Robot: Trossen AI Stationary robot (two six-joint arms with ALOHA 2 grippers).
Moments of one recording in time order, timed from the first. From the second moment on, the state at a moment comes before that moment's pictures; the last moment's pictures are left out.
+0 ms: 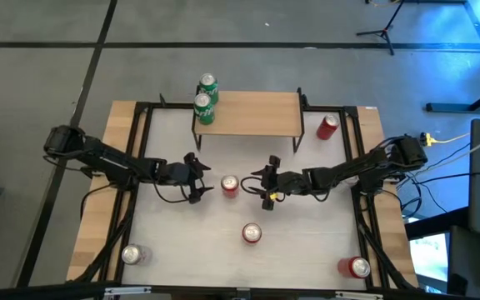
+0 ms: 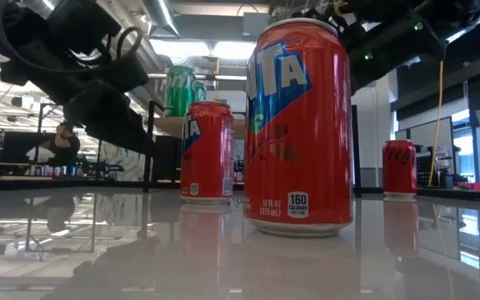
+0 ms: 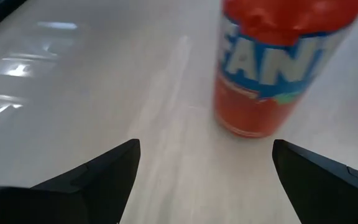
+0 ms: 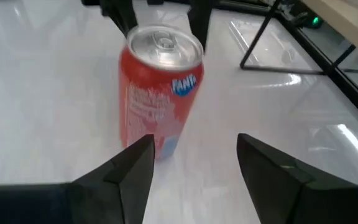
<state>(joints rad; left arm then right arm) -0.08 1.28 0.34 0.31 -0.29 -0.17 0.19 1.60 0.74 0.36 0.36 0.00</state>
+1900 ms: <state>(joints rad) -0.06 1.48 0.34 0.72 -0.27 -0.08 0.15 1.76 0.77 0.52 0.21 0.08</state>
